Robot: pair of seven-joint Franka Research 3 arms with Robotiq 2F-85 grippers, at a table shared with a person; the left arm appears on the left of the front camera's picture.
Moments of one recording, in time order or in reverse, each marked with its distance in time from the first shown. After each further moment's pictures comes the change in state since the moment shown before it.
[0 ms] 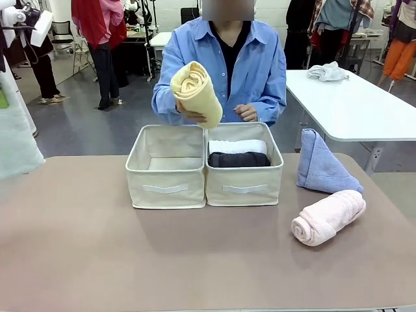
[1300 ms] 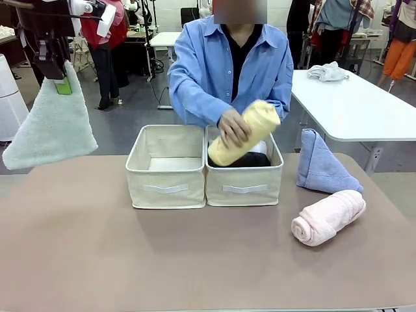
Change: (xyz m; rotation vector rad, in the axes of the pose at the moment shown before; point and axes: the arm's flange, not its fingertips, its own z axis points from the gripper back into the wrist) left arm 0.090 0.038 0.001 -0.021 -0.042 -0.109; right arm 0.000 0.000 0.000 0.000 0.000 0.000
